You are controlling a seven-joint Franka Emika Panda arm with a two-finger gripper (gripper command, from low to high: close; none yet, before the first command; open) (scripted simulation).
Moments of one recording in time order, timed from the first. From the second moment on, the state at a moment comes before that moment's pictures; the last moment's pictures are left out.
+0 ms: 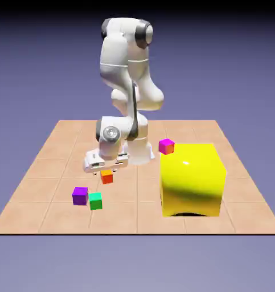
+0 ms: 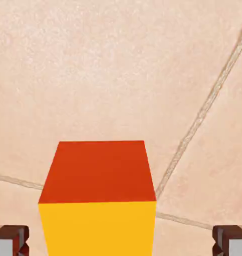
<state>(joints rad) -0.29 0.15 -0.21 -2.87 -0.68 2.58 0.62</state>
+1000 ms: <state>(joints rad) 0.23 0.18 -0.53 -2.45 -0.28 2.21 0.29</state>
